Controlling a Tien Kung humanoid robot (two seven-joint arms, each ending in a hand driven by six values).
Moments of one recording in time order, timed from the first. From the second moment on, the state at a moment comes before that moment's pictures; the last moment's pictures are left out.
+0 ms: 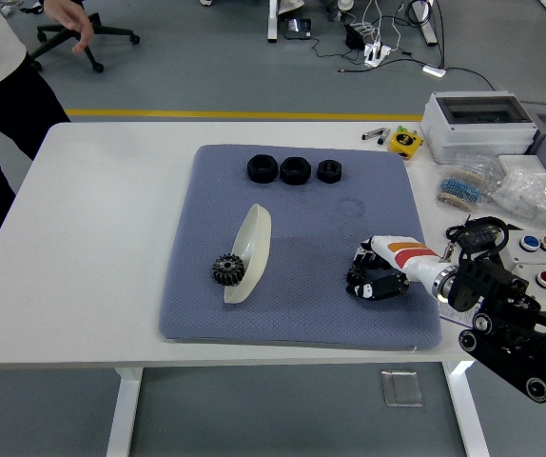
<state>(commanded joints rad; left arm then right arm) -0.03 0.00 -1.27 -0.18 0.84 0.15 0.19 0.71 -0.29 0.49 0.97 -1.68 -0.12 -0.02</state>
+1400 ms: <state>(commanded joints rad) -0.03 0.00 -1.26 -0.18 0.83 0.15 0.19 0.72 -0.35 0.60 1.05 -1.70 -0.13 -0.03</state>
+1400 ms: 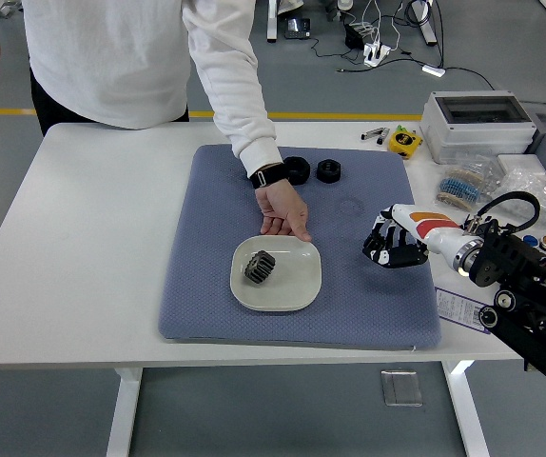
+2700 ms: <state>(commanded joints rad) -0.03 0.00 -1.26 -0.18 0.84 0.15 0.20 0.81 -0.21 0.43 1.20 -1.79 -0.15 -0.03</state>
